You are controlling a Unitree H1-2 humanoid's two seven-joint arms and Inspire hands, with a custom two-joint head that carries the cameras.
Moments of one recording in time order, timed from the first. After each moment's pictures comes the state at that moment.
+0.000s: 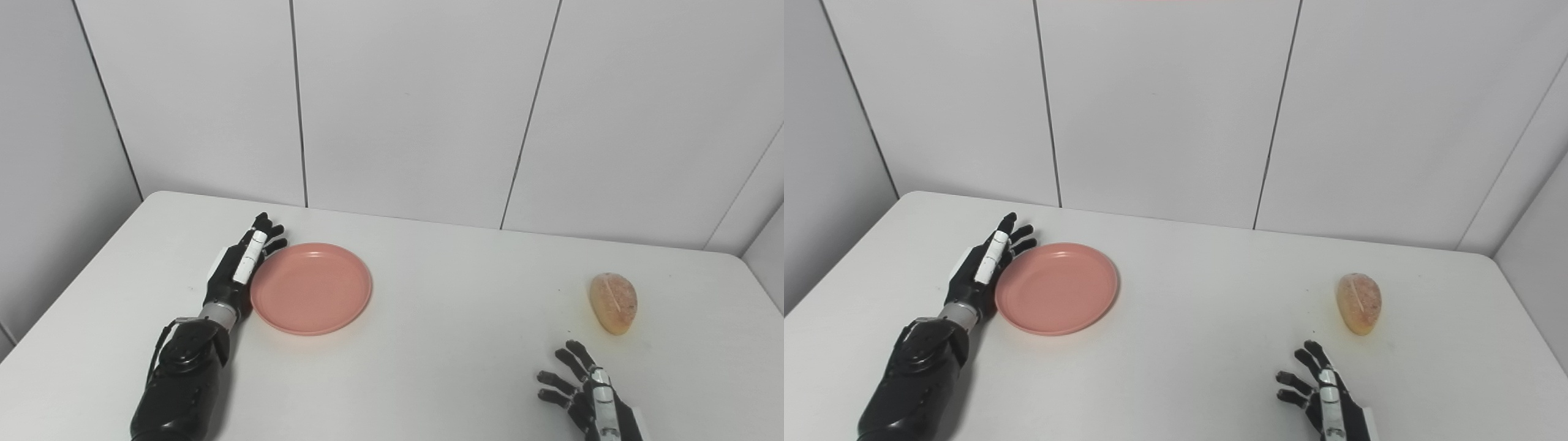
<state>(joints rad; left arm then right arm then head) -0.61 0.26 0.14 0.63 -0.22 -0.04 -0.16 0.03 0.03 0.00 -0.18 0.10 0.06 0.00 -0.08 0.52</state>
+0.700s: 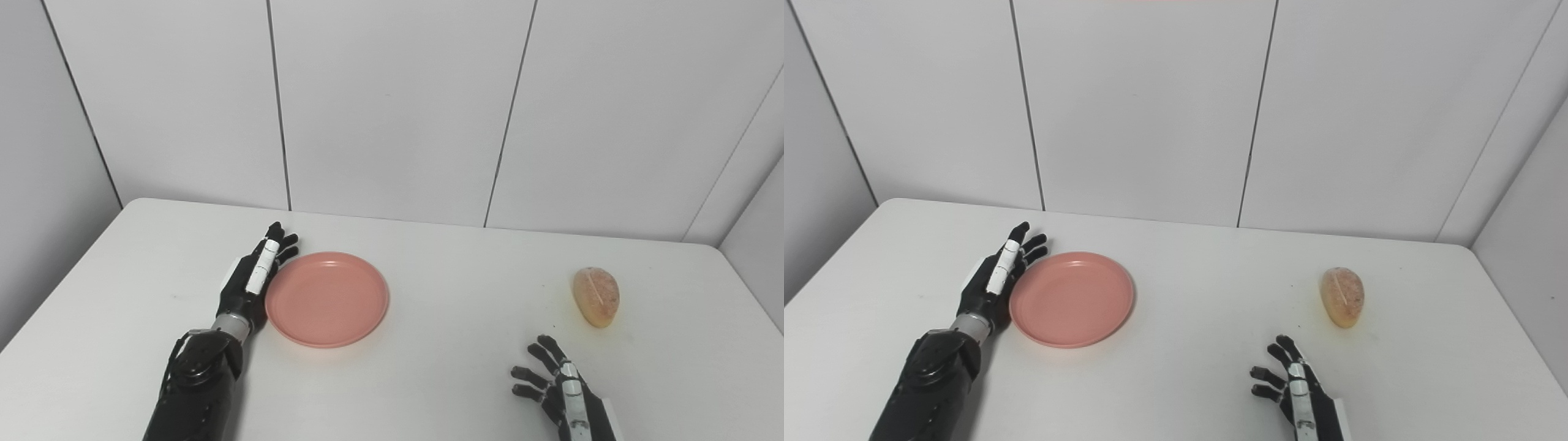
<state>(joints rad) -0.59 0.19 0.10 0.56 -0.21 0.03 -0.16 0.03 0.06 0.04 -0.18 0.06 0.06 -0.02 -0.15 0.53</state>
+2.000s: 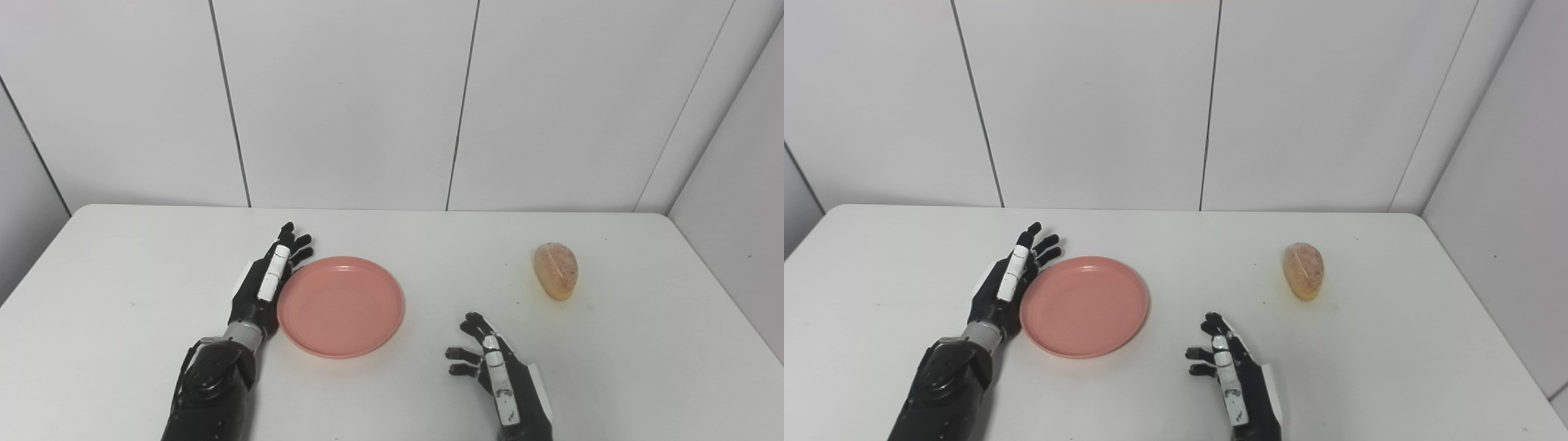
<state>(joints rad) -0.58 0.09 0.07 0.54 -0.18 0.01 -0.18 0.01 0.14 0.11 -0.15 -0.08 0.07 -0.07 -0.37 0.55</state>
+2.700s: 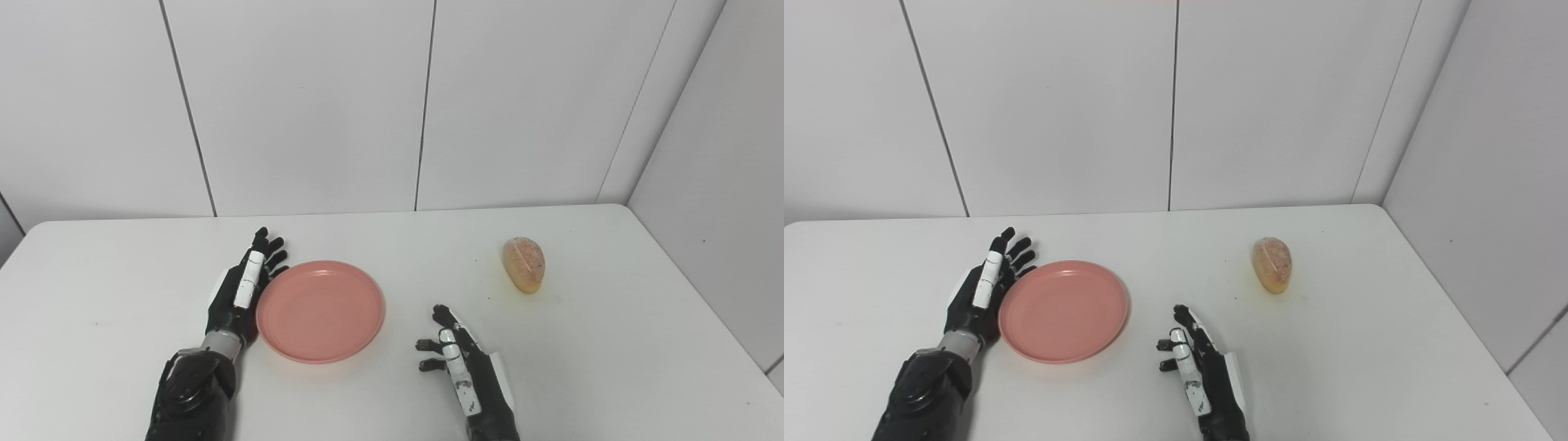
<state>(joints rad) -0.60 0.08 0.06 0.58 -0.20 -0.01 -0.19 -0.02 0.15 0.13 -0.10 -0.17 0.04 -0.12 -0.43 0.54</state>
